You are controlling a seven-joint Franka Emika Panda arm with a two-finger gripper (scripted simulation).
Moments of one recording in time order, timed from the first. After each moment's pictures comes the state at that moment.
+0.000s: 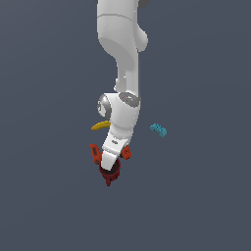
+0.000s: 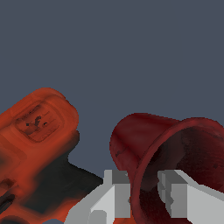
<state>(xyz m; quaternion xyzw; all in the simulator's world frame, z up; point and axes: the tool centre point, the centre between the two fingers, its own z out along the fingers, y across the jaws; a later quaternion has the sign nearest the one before) 0.066 -0.050 0.081 0.81 0.56 0.05 0.17</state>
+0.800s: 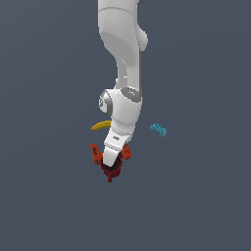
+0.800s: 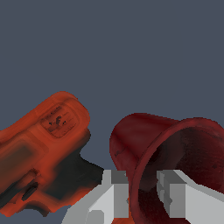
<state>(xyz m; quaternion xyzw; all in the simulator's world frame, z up) 0.056 -0.044 0.092 0.81 0.56 0.05 0.17</state>
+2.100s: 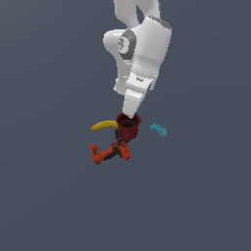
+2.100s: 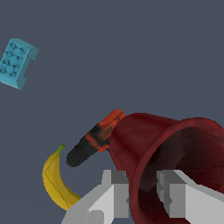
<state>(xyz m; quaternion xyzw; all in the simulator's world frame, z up) -0.044 0.028 0.246 0.81 0.56 0.05 0.17</state>
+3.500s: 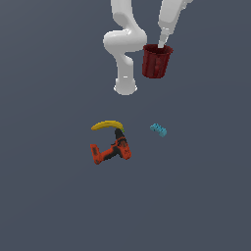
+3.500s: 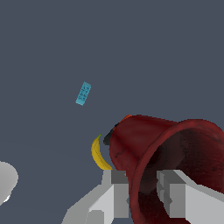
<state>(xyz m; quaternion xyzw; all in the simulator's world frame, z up) -0.161 0.118 0.444 0.81 0.56 0.05 0.17</state>
